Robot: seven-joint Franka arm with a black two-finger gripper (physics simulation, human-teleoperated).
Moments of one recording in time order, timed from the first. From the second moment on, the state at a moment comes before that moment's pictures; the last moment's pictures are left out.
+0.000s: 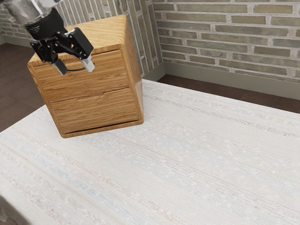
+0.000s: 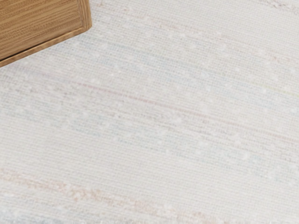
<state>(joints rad) -0.07 -0.06 0.25 -1.25 -0.11 1.41 -0.09</state>
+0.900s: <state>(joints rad) -0.01 -0.08 0.25 -1.46 0.07 1.65 0.12</state>
